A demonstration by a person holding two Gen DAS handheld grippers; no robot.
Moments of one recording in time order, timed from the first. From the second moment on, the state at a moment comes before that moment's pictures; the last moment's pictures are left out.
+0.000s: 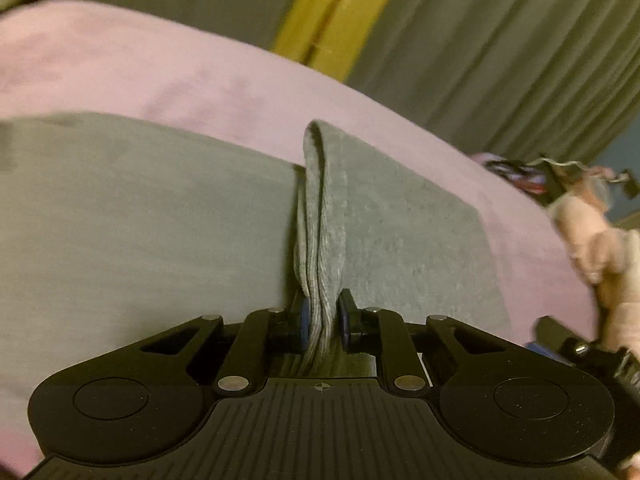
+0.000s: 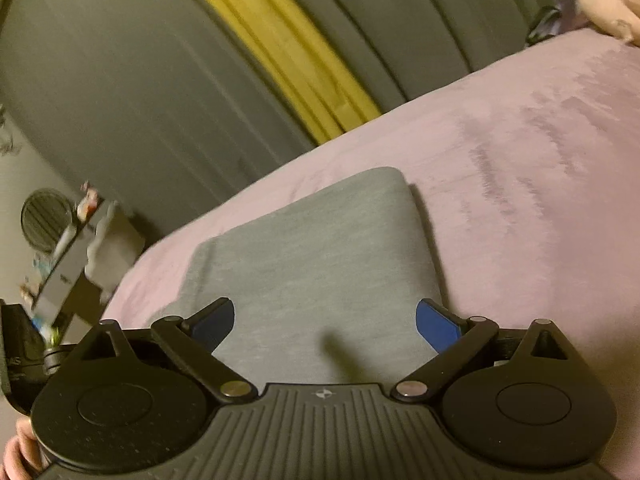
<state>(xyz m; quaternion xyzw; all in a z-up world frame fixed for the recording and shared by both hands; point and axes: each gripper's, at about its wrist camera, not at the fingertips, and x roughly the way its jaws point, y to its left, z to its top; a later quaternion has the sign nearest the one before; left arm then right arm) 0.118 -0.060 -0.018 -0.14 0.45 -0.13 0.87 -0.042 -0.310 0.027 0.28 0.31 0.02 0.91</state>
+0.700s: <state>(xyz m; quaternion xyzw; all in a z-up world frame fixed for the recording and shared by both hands) 0.092 -0.026 -0.054 -0.15 0.43 -0.10 0.89 -0.022 -0.229 0.006 0.08 0.45 0.04 0.89</state>
